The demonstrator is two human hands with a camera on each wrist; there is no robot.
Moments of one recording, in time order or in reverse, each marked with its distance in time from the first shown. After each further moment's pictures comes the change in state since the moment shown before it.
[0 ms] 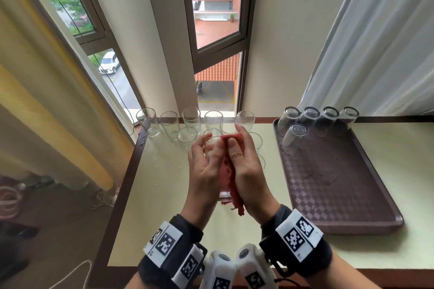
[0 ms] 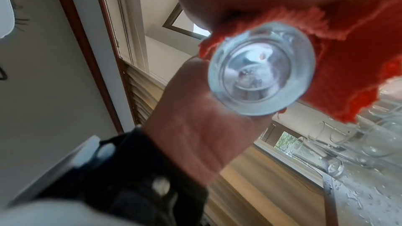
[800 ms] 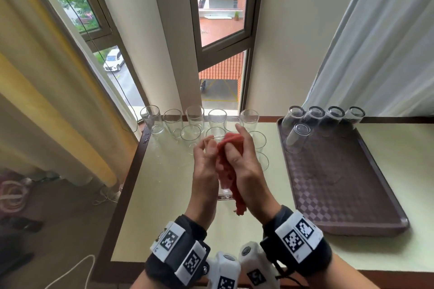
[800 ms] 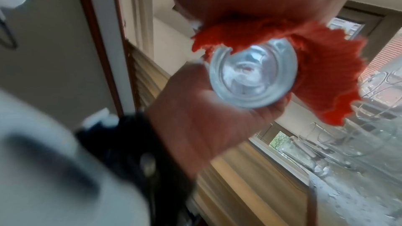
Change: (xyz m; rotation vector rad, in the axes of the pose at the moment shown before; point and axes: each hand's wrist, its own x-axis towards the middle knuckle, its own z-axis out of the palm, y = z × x) left_hand -0.005 -0.011 -0.001 -0.131 -0.026 -0.057; right_hand -0.005 -0.003 0.000 -0.068 -0.082 0.007
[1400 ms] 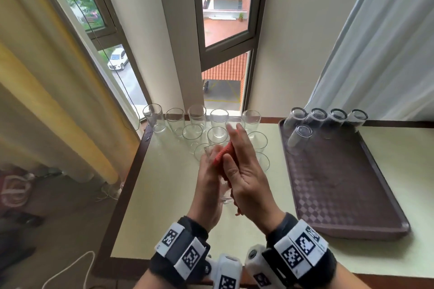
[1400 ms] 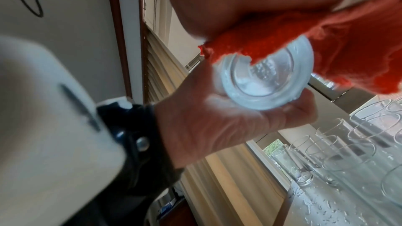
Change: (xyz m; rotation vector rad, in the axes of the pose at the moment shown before) left_hand -0.004 -0.013 -0.003 -0.137 -0.055 -0.147; right_hand -0.012 0.004 -0.006 -0.418 -0.061 -0.248
